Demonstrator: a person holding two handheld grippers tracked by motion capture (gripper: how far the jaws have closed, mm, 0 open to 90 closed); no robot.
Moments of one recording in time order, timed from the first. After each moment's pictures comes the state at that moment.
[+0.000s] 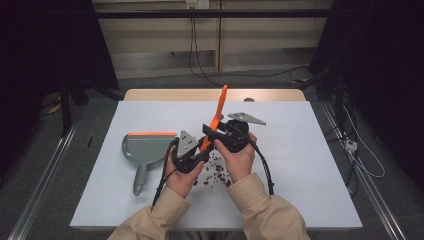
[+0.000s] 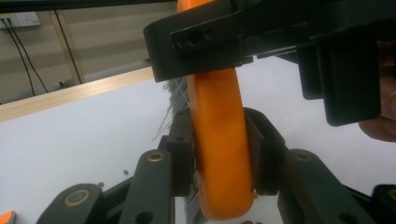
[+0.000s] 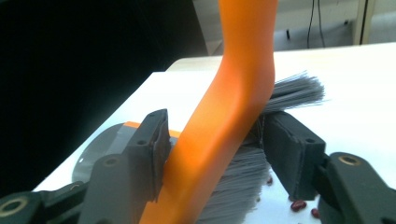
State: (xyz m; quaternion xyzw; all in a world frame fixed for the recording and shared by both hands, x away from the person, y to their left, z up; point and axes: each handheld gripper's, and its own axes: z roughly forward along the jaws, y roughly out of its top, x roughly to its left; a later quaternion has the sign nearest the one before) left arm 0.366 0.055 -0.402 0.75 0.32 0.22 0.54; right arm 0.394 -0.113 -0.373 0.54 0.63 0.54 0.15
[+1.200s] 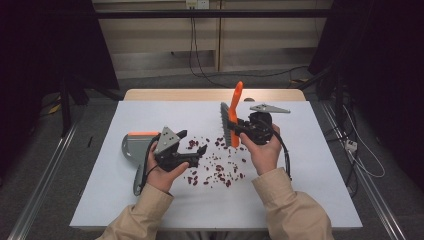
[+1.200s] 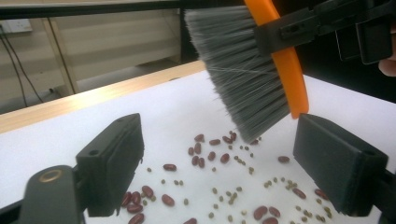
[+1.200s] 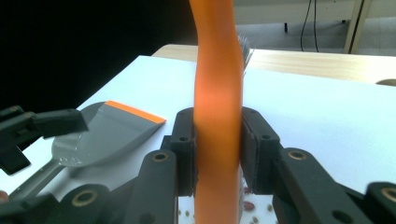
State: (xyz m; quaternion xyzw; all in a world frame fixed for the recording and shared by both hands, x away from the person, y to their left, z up) left arm 0.373 0.103 -0.388 0.75 0.31 0.19 0.56; right arm 0.398 -0.176 -0.354 0.51 0.68 0.50 0.15
